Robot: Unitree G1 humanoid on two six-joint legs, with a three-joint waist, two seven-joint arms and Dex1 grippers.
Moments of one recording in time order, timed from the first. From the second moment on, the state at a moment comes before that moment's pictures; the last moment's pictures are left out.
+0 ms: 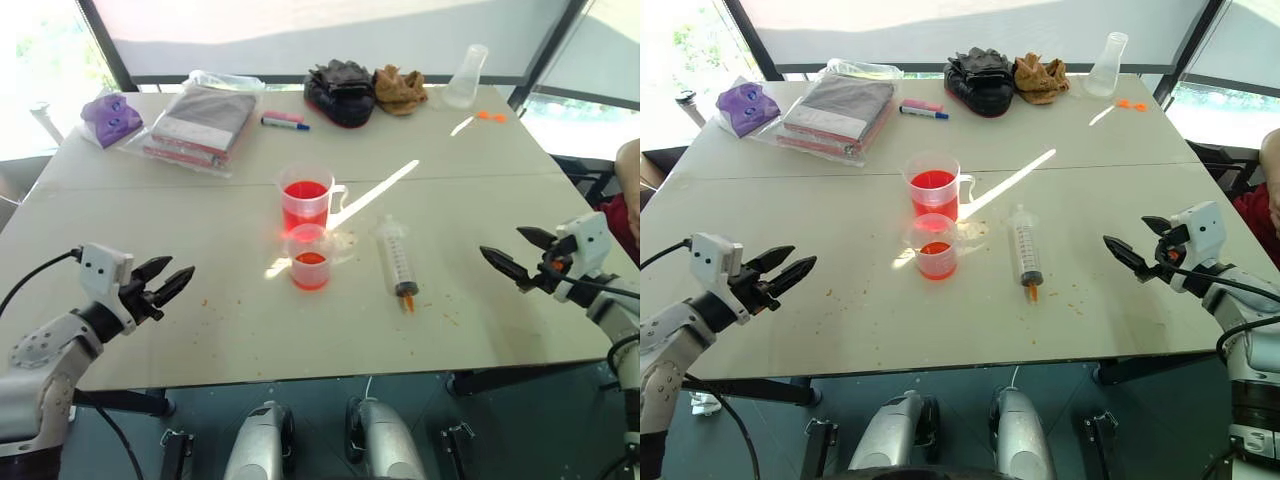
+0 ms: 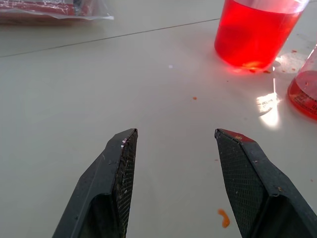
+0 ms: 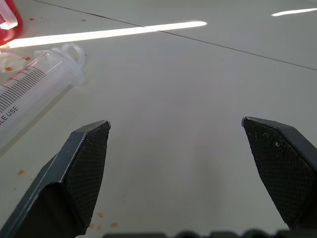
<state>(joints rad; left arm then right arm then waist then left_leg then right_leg) 0.08 0.64 0.40 -0.28 -0.56 0.48 -0.65 -0.17 -0.78 -0.36 0.10 0.43 0.35 0.75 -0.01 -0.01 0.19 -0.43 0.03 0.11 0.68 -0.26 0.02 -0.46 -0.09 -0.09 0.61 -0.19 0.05</state>
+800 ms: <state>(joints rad) -0.19 0.92 0.37 -0.34 -0.79 0.71 -0.92 -0.63 -0.86 -0.15 0.06 0.50 0.92 0.79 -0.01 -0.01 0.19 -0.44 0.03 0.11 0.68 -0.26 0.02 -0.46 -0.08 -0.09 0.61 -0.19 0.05</state>
